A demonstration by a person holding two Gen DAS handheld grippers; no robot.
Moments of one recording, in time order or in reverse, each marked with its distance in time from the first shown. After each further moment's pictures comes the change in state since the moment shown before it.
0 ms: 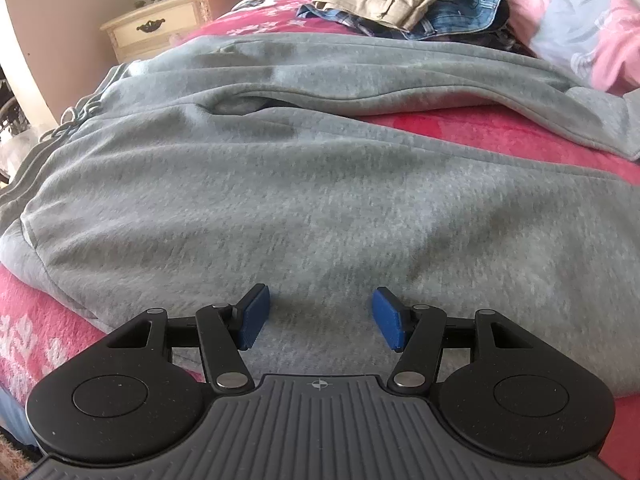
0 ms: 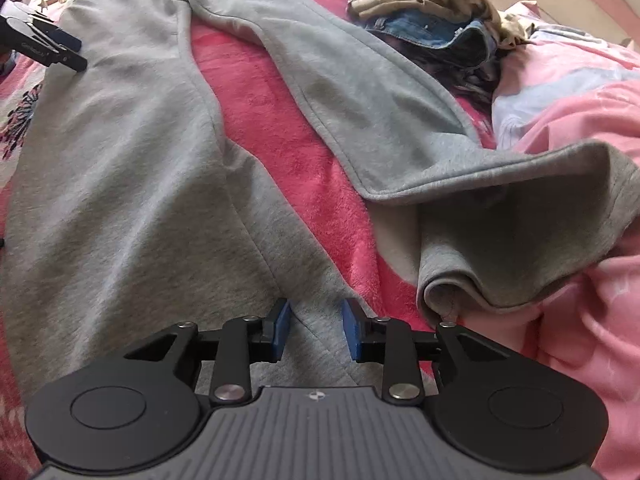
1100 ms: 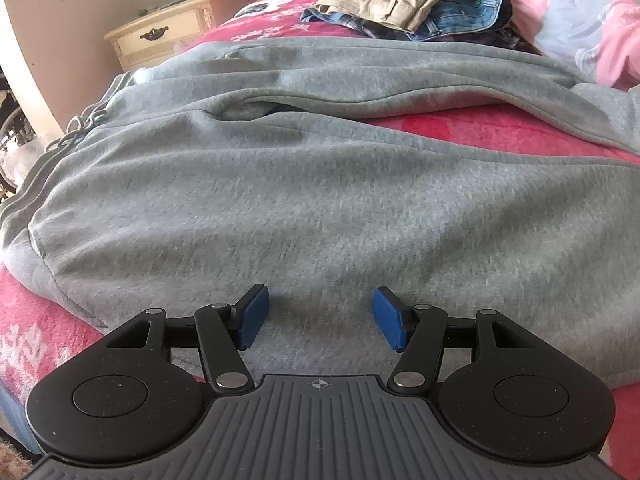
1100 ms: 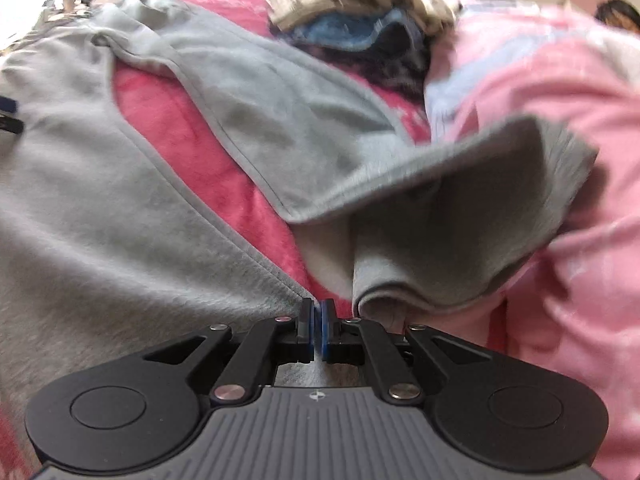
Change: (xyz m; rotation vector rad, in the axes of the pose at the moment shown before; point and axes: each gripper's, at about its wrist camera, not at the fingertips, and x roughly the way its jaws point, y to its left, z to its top) left arm 0.001 0.002 0.001 0.019 -0.011 0.028; right arm 0.014 -0.035 0.004 0.213 -0.028 -0.103
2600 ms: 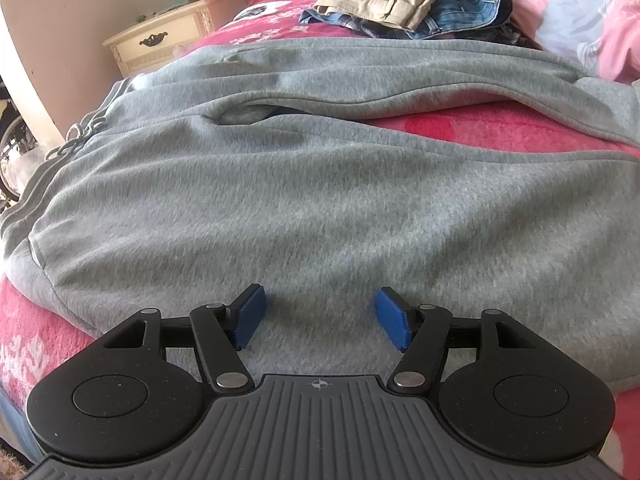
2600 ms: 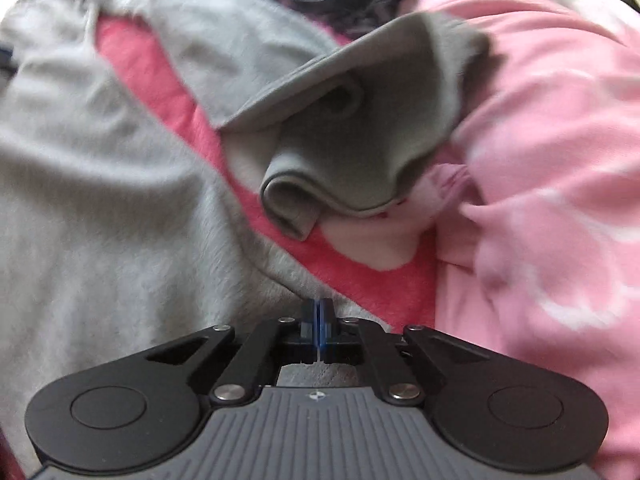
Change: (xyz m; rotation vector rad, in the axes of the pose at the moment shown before) left arm 0.006 -0.003 0.002 0.025 -0.009 0.022; right arm -0.036 -0.053 -0.049 -0.047 0.065 -0.049
